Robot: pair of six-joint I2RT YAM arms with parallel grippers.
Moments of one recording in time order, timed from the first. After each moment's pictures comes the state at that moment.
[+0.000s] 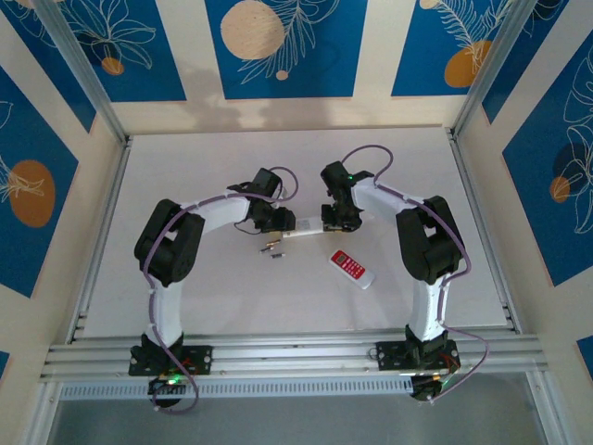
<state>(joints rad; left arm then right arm) -0.56 2.02 1.36 -0.47 0.29 -0.48 0.46 1.94 1.38 -0.84 -0.07 0.45</state>
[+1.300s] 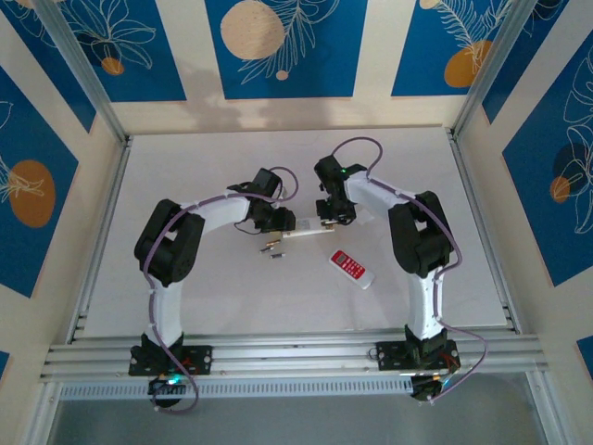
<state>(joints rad) -0.56 2.02 1.36 -0.47 0.29 -0.48 0.48 2.03 1.51 -0.88 -0.01 0.34</state>
